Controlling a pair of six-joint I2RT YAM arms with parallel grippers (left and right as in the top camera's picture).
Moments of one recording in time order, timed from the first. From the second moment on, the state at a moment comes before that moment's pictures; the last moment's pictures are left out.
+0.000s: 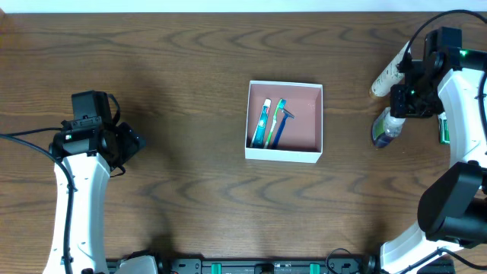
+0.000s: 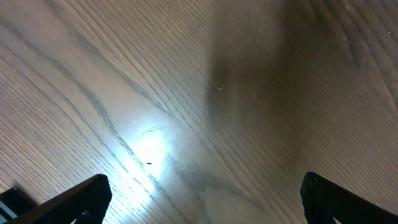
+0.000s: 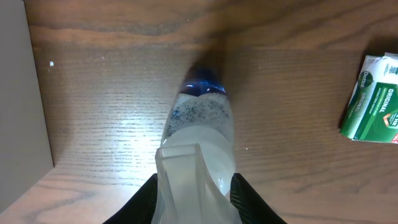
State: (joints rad) left arm 0.20 1.31 1.04 -1.02 -0.19 -0.57; right arm -0.19 1.83 1.61 -1.24 0.00 -0.15
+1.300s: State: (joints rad) left arm 0.20 1.31 1.04 -1.02 -0.19 -0.57; right arm -0.01 1.85 2.10 -1.61 -0.19 -0.14
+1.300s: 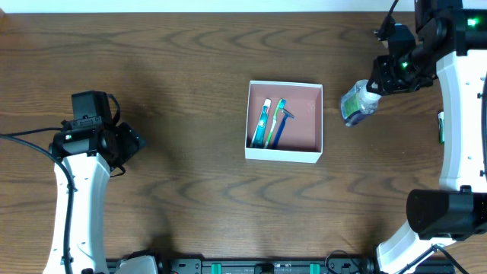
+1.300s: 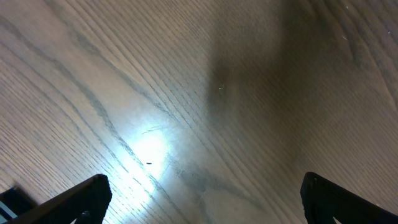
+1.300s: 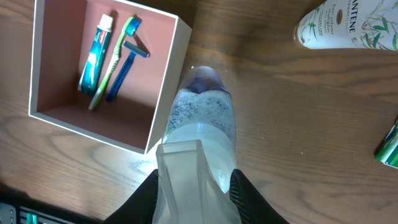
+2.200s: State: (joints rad) left arm 0.20 1.31 1.04 -1.02 -0.19 -0.57; right arm 0.15 1.85 2.10 -1.45 -0.27 -0.02
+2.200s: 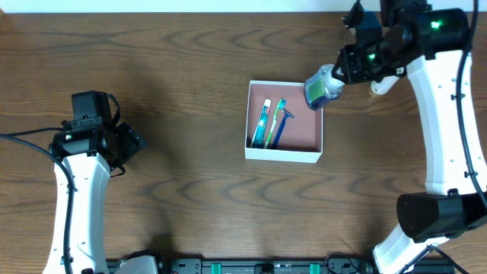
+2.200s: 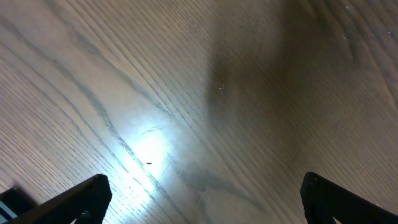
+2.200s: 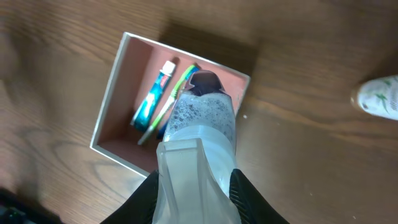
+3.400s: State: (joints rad) left arm 0.20 1.31 1.04 -1.02 -0.19 -0.57; right arm 0.21 1.85 2.10 -1.41 -0.20 0.00
